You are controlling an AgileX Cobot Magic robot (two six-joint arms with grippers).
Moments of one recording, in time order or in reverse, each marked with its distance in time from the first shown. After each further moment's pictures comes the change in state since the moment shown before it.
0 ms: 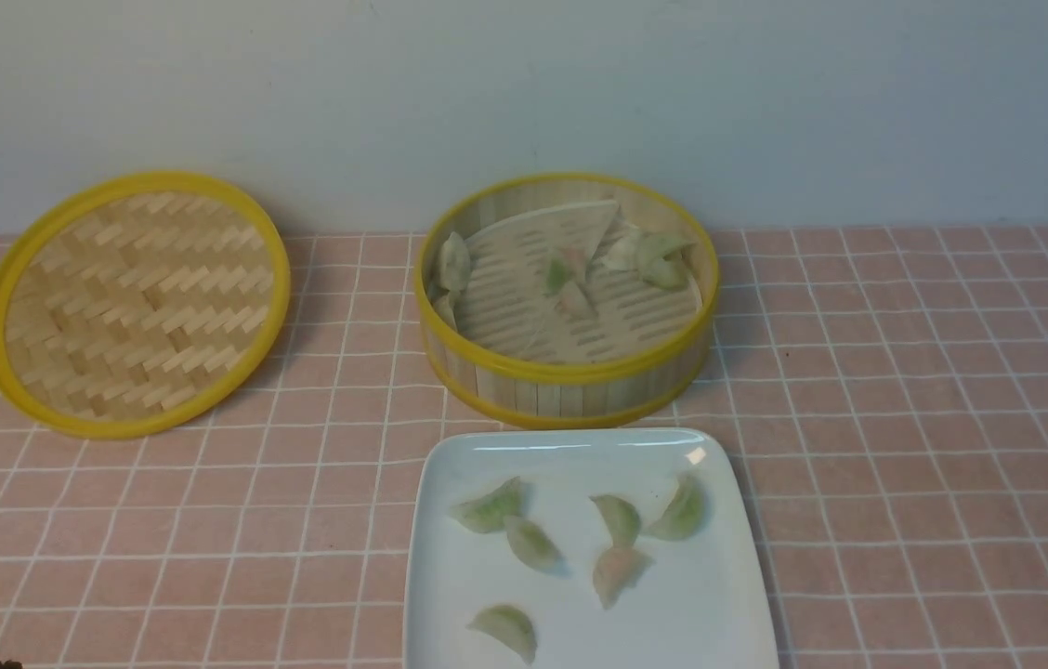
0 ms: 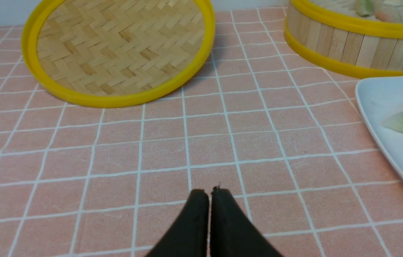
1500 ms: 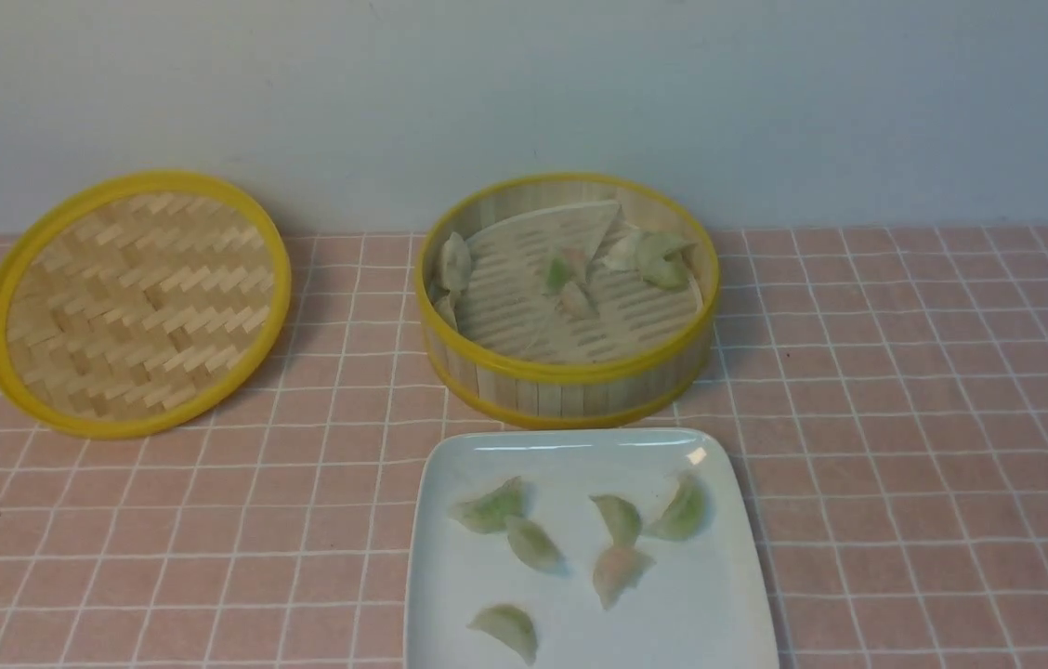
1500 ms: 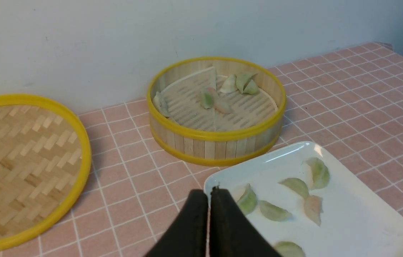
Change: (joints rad) right arm 0.000 0.000 0.000 0.000 0.001 0.000; left arm -0.442 0.341 -0.622 0.150 0.238 -0.170
